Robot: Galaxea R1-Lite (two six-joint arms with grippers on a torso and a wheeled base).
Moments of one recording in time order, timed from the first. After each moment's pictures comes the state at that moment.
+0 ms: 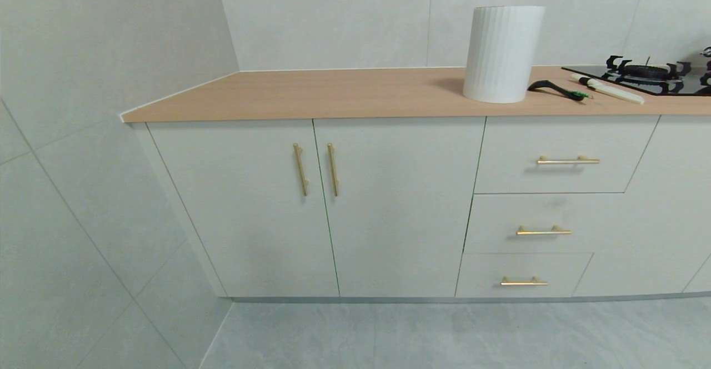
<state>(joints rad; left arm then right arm) 0.00 0.00 0.00 0.01 0.00 0.01 0.00 0.00 0.00 -0.01 -0.03 -0.01</state>
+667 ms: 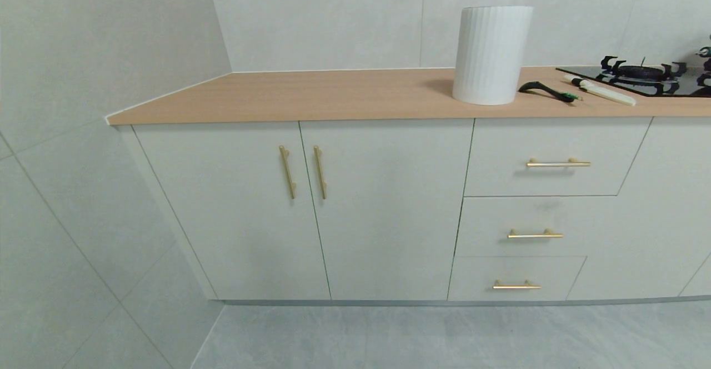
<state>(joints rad) 0.00 0.00 0.00 0.01 0.00 0.00 0.00 0.00 0.00 0.00 -0.03 0.00</state>
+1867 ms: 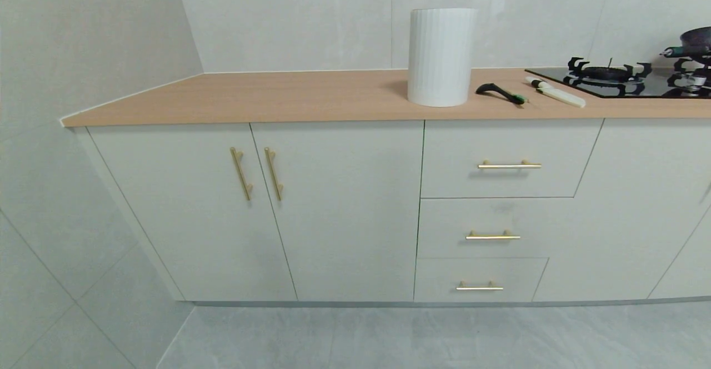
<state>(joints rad) 0.00 0.00 0.00 0.01 0.00 0.00 0.00 0.00 0.00 0.00 -0.03 0.00</state>
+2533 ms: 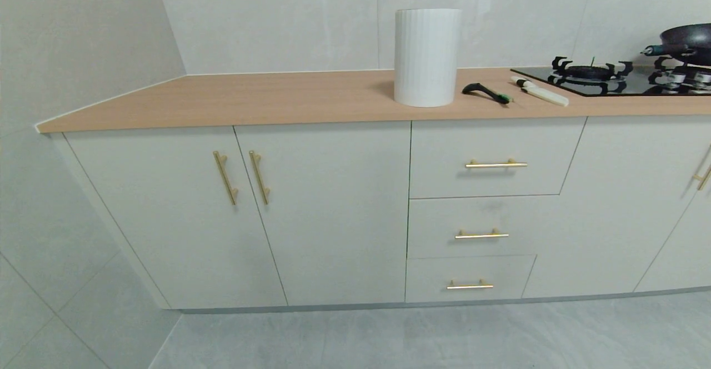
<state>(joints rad) 0.00 0.00 0.00 0.01 0.00 0.00 0.00 0.00 0.00 0.00 -0.03 0.01</state>
